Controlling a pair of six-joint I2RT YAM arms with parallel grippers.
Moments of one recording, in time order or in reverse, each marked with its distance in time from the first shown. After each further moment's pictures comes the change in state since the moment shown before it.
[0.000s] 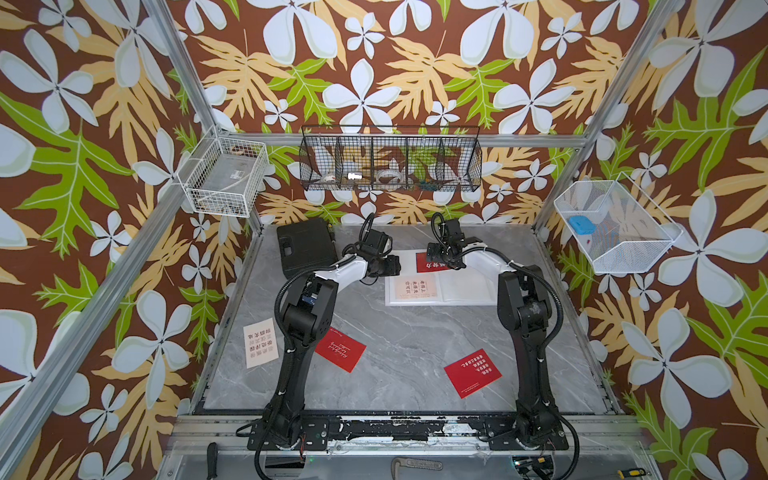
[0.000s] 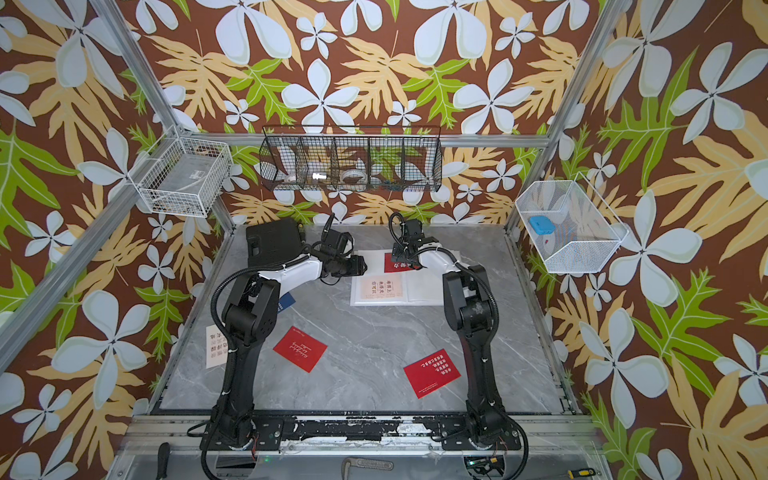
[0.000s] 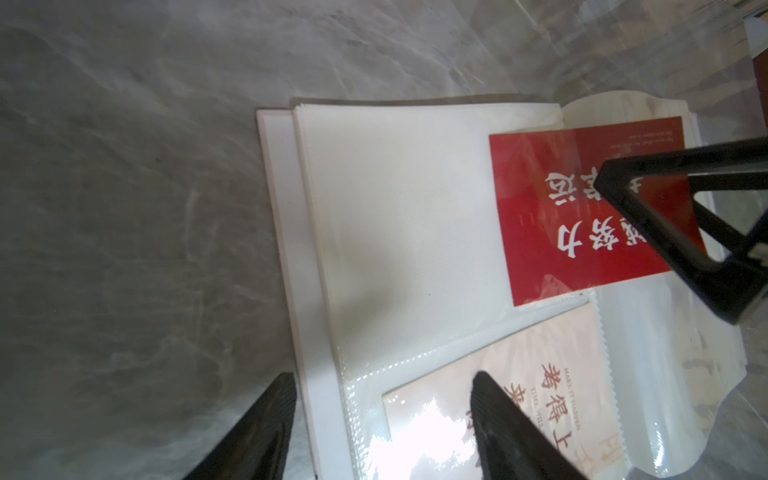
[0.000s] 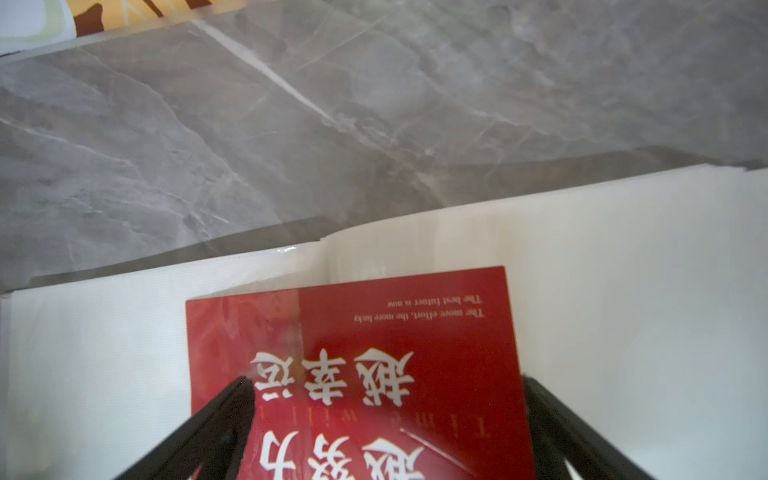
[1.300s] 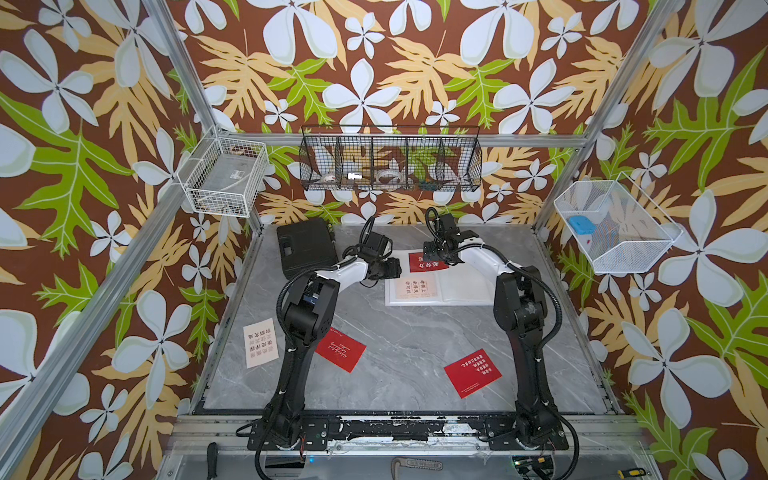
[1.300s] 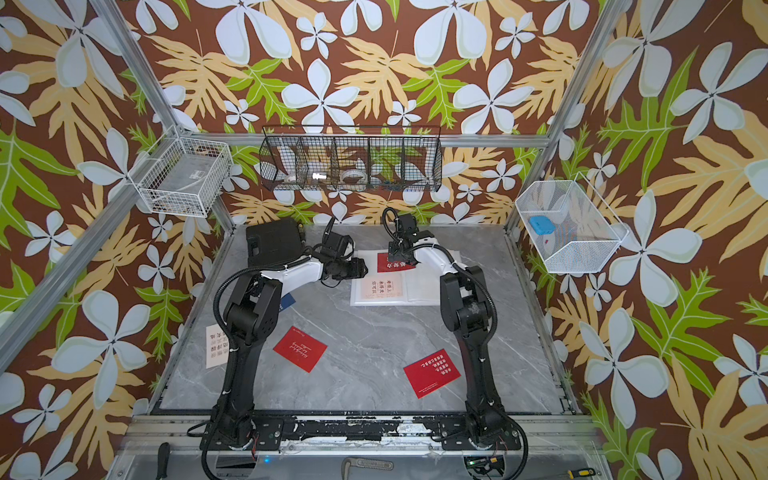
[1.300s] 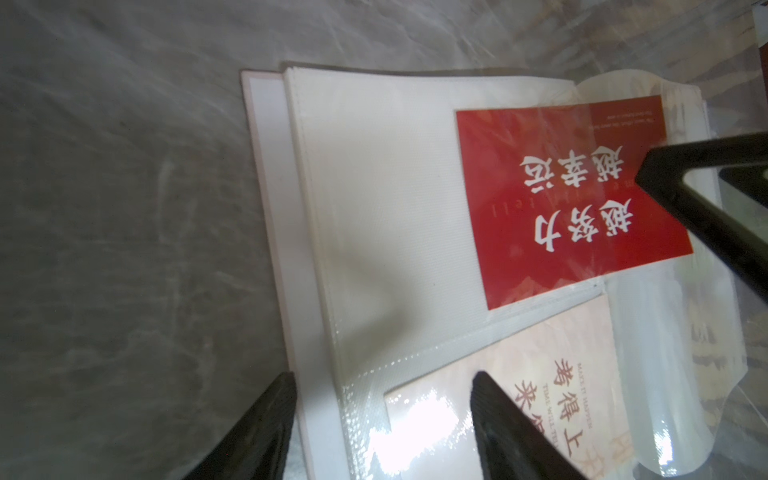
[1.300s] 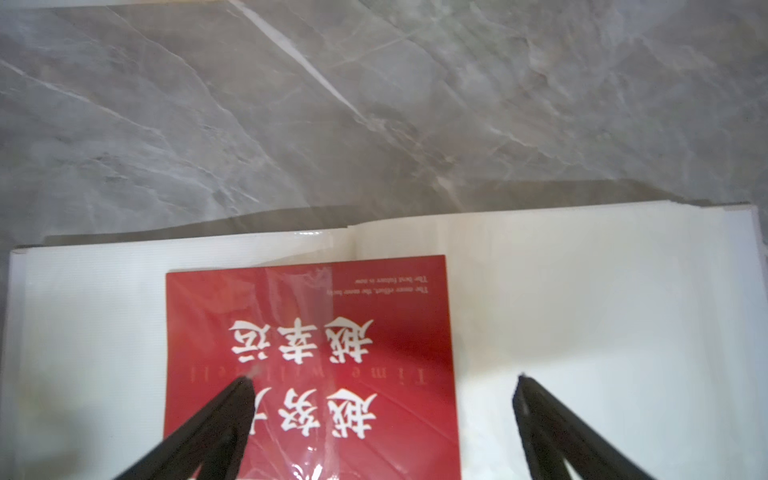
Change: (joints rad) left arm 0.000 0.016 -0.007 0.010 0.021 -0.014; right arm 0.038 0.009 0.106 -0.135 0.060 -0.080
